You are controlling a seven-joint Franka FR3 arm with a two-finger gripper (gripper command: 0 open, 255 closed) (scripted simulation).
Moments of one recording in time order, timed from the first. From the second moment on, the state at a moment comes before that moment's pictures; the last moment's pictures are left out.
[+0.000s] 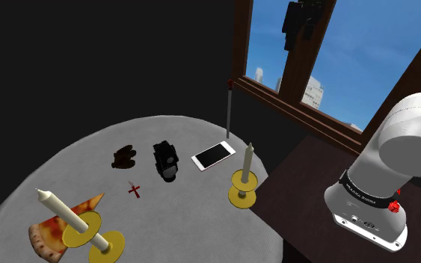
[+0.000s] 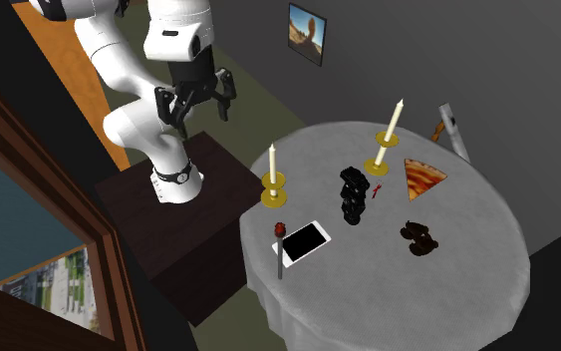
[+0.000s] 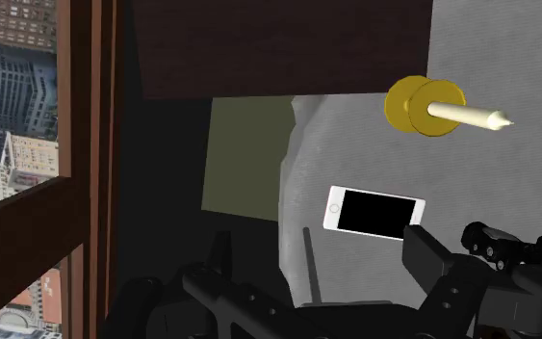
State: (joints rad) arm 0.02 -0.79 0.06 -2.29 -0.02 1.52 0.07
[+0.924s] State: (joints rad) arm 0.08 -0.63 0.24 -2.43 0.12 1.87 0.27
